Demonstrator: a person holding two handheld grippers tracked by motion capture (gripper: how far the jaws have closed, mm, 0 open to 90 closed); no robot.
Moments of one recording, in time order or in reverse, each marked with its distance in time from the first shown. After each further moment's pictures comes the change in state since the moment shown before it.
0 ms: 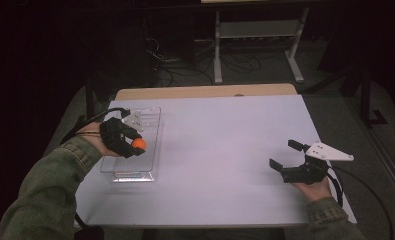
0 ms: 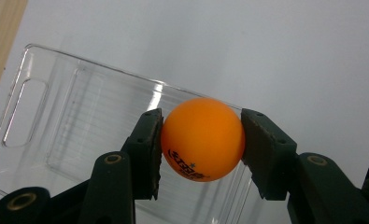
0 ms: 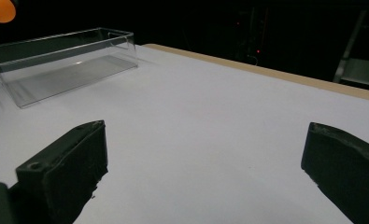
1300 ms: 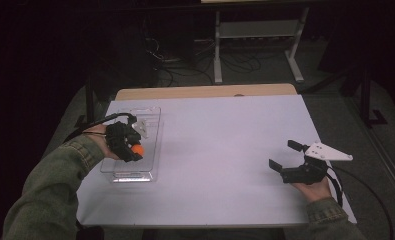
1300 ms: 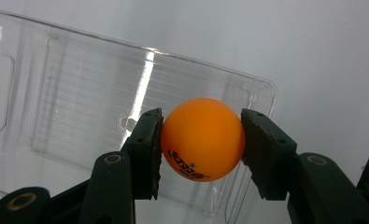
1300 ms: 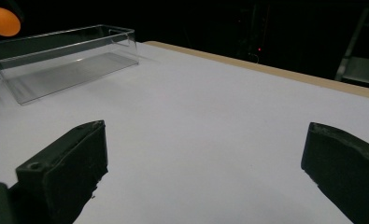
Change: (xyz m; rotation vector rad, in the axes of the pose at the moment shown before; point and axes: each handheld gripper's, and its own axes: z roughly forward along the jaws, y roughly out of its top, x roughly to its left) left arm 0.002 0.002 0.023 0.150 -0.041 0.055; right arm 0.000 -0.001 0.001 0.008 0.003 -0.006
